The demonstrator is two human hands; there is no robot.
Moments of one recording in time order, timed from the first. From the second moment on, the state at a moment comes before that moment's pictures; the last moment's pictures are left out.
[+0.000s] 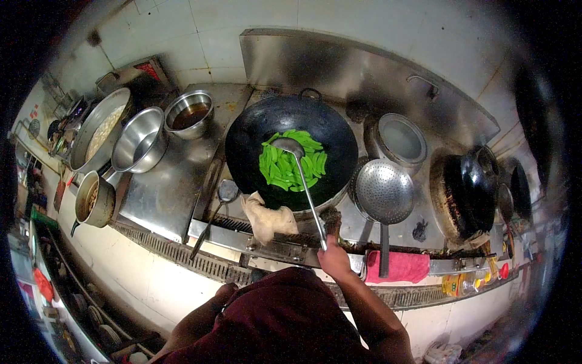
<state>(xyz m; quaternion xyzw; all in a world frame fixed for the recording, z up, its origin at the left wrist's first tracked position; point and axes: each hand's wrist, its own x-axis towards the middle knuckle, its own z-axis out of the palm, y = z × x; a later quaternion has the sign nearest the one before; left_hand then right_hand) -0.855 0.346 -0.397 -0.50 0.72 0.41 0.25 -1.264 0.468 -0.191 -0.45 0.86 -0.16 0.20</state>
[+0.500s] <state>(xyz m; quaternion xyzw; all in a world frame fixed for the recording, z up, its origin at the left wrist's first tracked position) -0.855 0.345 -0.415 -0.52 0.70 0.41 0.26 -1.268 0.470 -0.201 -0.45 0.86 -0.16 0.20</state>
